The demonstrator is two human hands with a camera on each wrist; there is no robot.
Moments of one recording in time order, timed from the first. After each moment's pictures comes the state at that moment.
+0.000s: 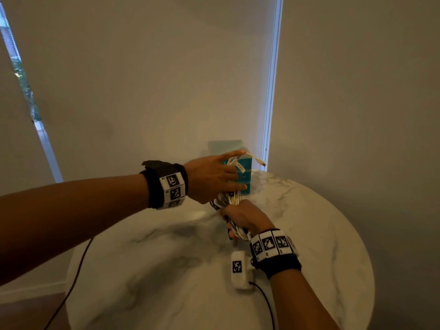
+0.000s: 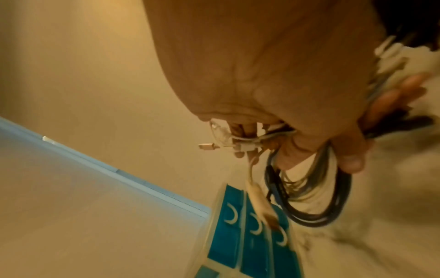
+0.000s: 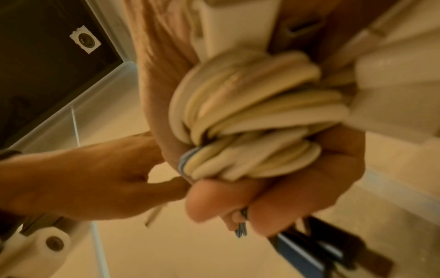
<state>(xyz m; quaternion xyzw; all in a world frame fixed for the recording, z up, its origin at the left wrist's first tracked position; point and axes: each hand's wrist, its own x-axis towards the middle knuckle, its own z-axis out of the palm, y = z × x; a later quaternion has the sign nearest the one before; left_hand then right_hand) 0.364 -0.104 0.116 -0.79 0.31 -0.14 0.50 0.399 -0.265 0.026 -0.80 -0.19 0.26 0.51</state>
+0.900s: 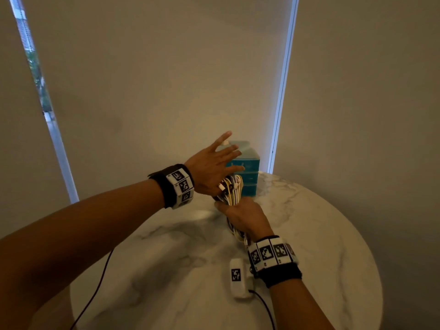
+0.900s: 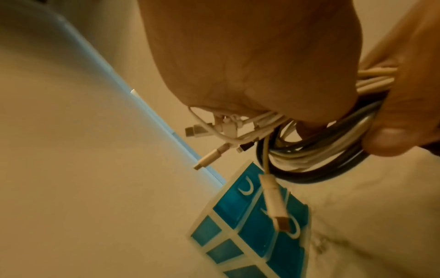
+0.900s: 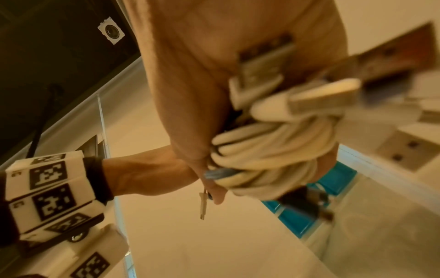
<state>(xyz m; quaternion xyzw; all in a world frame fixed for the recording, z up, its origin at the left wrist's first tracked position) 0.386 -0.075 0.105 -0.86 0.14 -0.18 0.47 0.402 -0.244 0.015 -0.86 -0.26 0.07 0.43</state>
